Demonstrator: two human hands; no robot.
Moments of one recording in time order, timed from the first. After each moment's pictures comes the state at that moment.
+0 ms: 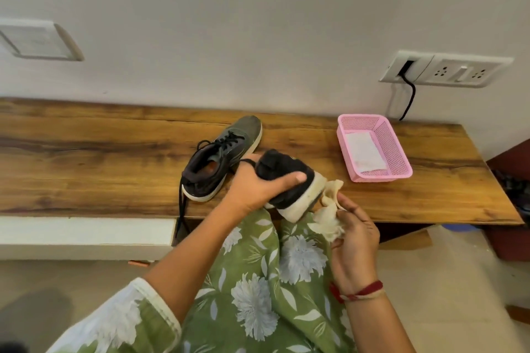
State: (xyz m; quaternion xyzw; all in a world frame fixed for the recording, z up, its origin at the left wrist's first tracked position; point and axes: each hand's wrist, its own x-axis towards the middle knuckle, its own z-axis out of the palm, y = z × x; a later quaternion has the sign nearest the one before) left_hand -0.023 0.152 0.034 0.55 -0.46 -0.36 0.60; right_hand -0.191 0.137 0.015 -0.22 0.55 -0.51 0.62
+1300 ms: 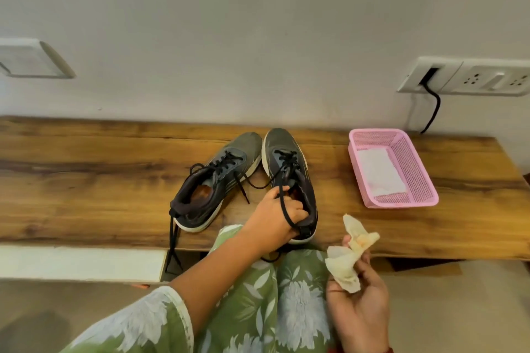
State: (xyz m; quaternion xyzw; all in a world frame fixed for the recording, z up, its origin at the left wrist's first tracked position) left_hand -0.027 0.090 -0.044 0.61 -0.78 -0.09 0.12; right_hand -0.203 0.112 -0.025 0.08 0.33 -0.54 0.77
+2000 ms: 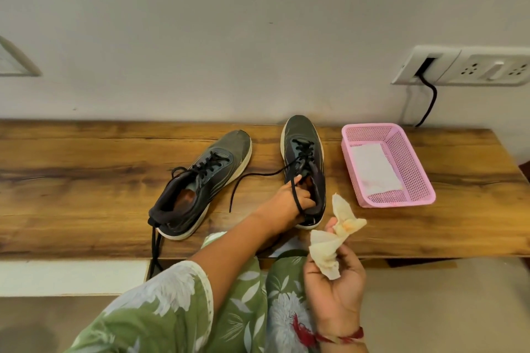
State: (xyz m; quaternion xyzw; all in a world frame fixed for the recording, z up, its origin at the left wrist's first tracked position) left_hand -0.033 0.023 -0.092 0.53 -0.82 -0.15 0.15; right_hand -0.174 0.091 -0.035 0.14 0.22 -0.54 0.80
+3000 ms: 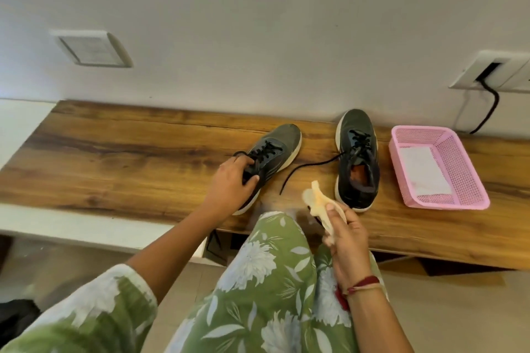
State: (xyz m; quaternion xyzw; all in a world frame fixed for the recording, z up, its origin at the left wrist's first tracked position) left_hand 0.093 0.147 -0.041 0.83 -0.49 -0.12 0.23; right_hand -0.128 0.101 -0.049 -0.30 0.50 -0.37 0.72
